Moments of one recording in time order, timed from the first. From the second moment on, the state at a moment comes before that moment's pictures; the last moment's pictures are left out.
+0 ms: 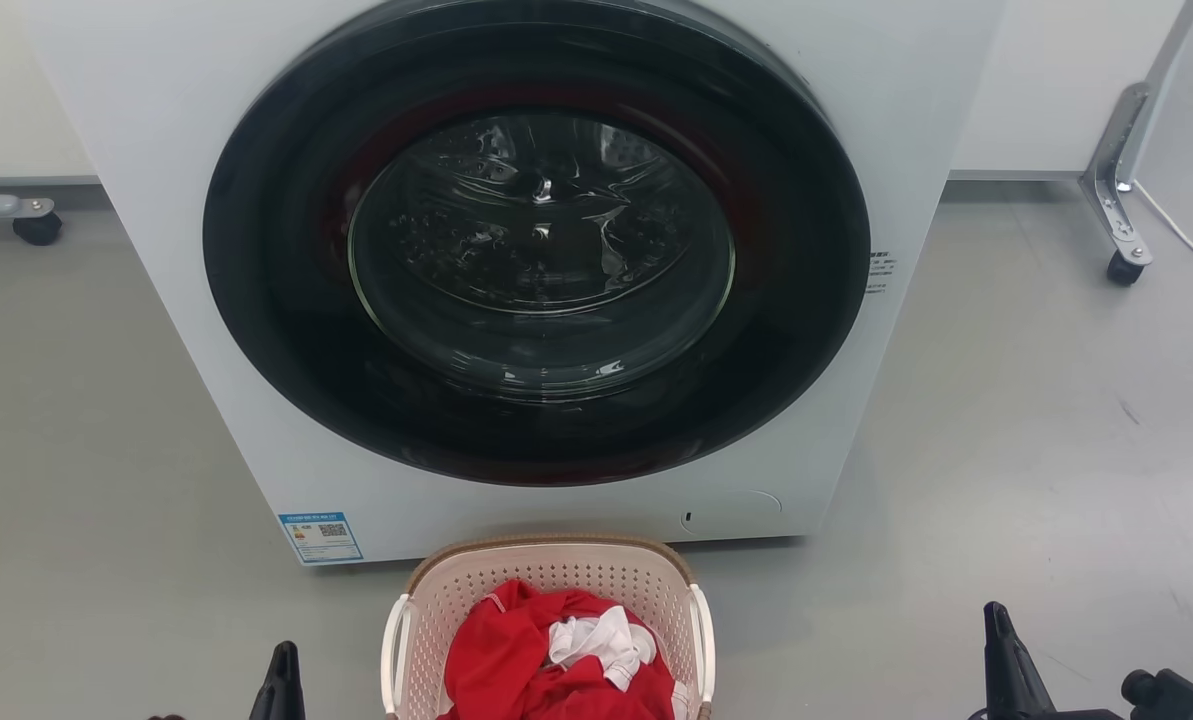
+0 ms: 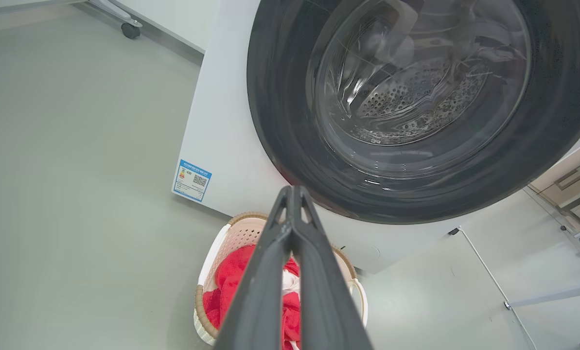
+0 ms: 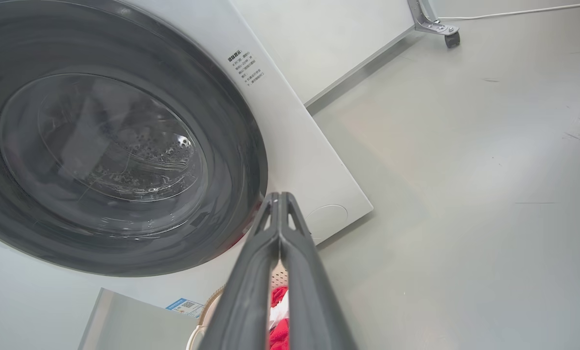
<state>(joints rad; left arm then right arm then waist) 0.12 0.06 -0.07 0.16 -0.65 0.04 -0.11 0.07 -0.06 0.11 0.16 0.72 -0.05 -0.11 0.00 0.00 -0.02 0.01</state>
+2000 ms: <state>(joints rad) -0.06 0.05 0.08 0.28 -1.52 -0.11 0.10 -0.08 -0.04 -0.12 0.29 1.54 0.11 0.10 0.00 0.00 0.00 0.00</state>
